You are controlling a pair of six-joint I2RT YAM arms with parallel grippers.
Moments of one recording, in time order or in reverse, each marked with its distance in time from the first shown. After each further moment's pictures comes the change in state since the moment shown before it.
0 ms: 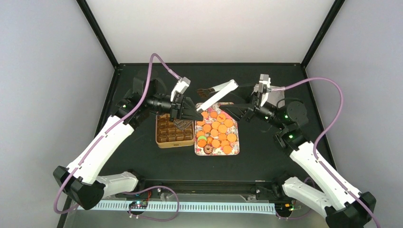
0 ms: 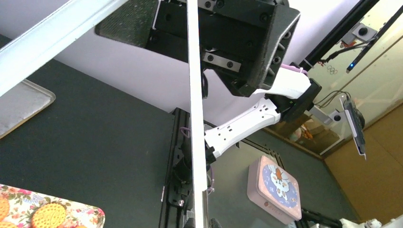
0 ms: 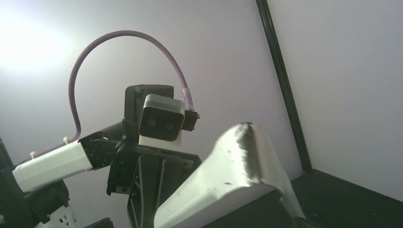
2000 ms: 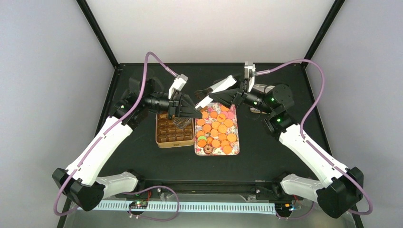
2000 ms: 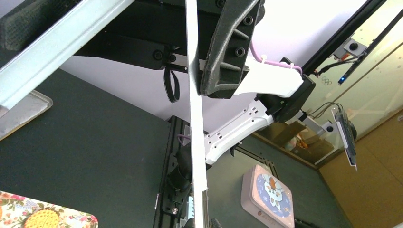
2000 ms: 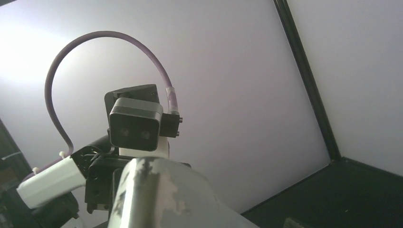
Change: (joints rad) left arm 0.019 -0.013 -0.001 0.084 0.012 -0.107; right arm 0.011 0.257 0.153 0.095 -0.074 0.118
